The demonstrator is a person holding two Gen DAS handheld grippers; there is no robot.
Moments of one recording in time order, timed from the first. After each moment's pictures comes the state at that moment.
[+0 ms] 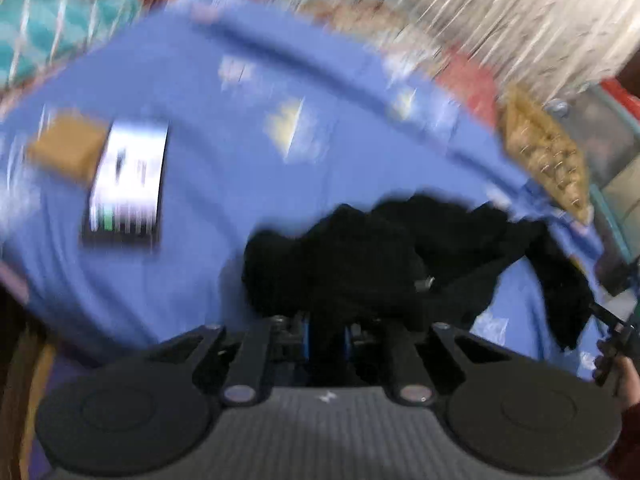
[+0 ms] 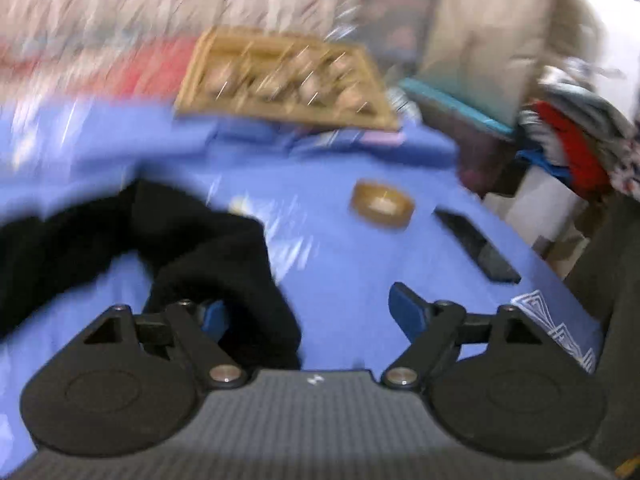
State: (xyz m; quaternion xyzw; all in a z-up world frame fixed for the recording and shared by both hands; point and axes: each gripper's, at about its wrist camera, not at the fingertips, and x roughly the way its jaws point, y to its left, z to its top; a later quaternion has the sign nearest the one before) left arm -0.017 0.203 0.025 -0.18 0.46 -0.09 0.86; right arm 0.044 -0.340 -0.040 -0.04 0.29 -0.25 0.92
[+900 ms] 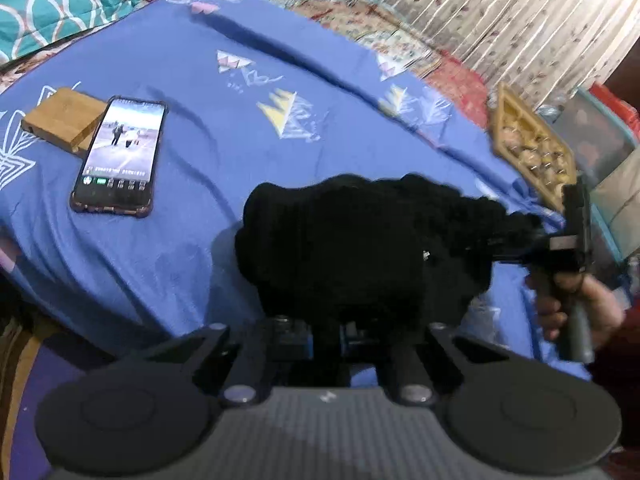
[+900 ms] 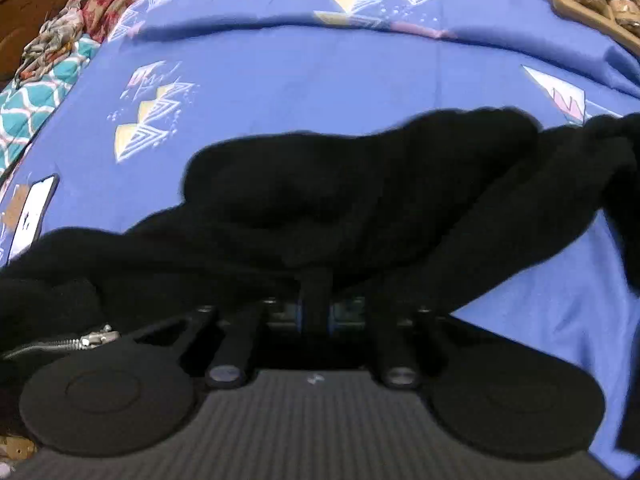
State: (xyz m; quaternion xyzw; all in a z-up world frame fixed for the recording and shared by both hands) left arm -0.045 0.207 0.027 -0.20 0.43 -0.12 0.87; right arm 0.164 -0.140 -0.062 0.03 0.47 0.13 0.87
